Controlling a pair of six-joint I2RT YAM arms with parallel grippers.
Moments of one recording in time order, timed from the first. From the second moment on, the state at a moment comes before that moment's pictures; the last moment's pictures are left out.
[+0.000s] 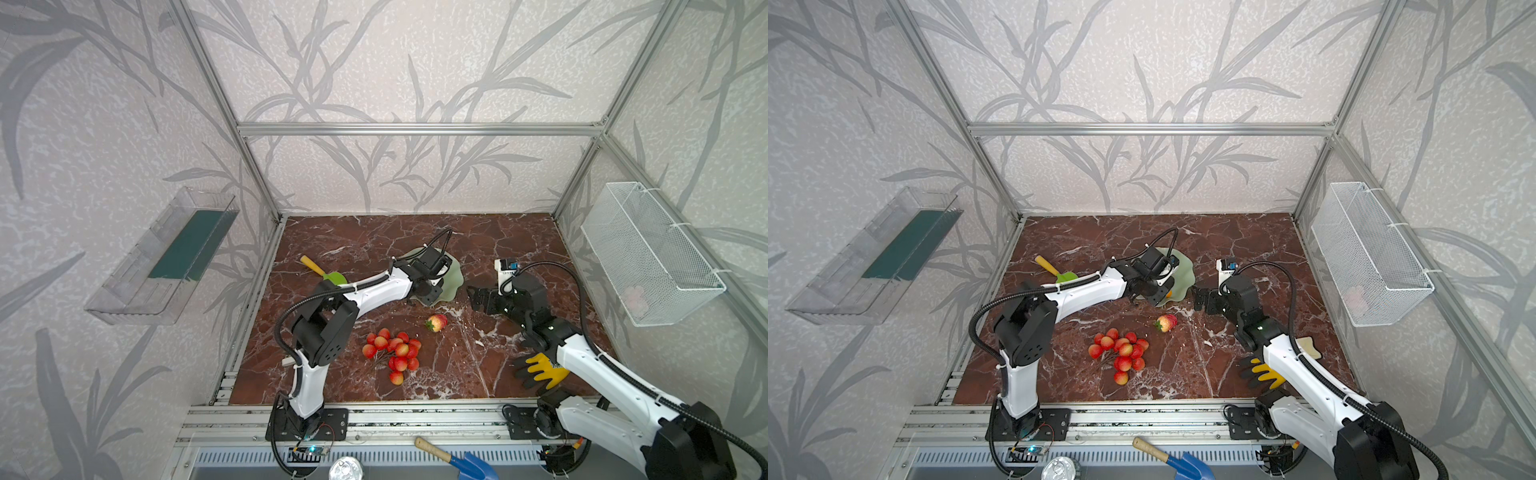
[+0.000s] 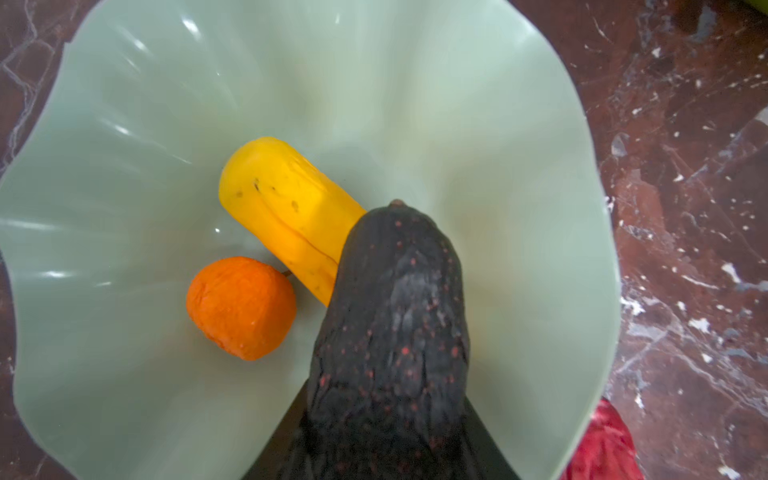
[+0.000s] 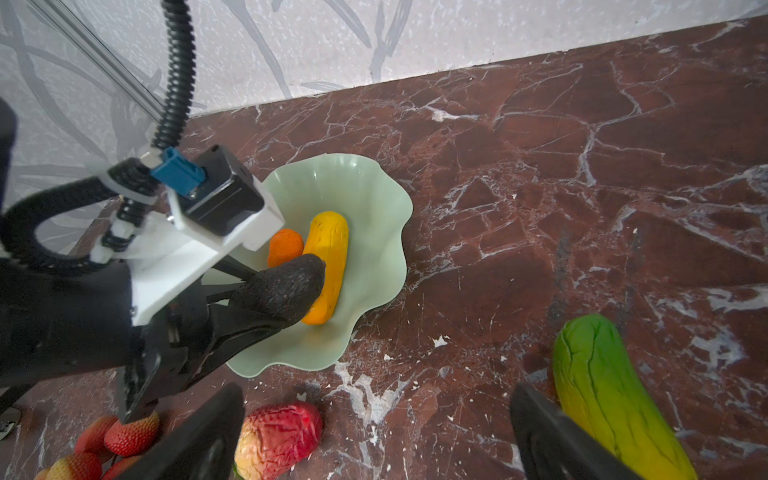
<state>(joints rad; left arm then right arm) -0.75 1.98 1.47 -0.55 -0.10 0.07 0.42 1.01 0.57 -0.07 -0.01 0.36</state>
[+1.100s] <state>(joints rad) -0.52 0.98 0.54 0.13 -0.26 -0.31 0.70 1.28 0.57 -0.04 -0.09 0.44</state>
